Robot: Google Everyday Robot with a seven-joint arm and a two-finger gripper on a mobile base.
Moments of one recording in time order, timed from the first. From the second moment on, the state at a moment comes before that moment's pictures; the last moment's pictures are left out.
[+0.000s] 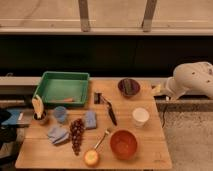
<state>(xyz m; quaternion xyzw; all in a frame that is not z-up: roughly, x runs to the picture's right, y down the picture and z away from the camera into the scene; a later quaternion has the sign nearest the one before) 0.318 0.038 0.742 -0.12 0.12 0.80 0.58</state>
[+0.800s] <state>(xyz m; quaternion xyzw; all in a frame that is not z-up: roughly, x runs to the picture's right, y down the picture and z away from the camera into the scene) 0.317 0.038 0.742 -0.14 0.12 0.79 0.59</state>
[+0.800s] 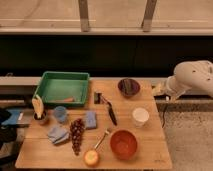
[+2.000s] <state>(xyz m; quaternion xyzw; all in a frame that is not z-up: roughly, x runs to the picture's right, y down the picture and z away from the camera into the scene) 0.170 -0.011 0.793 -0.17 0.02 0.69 0.70</state>
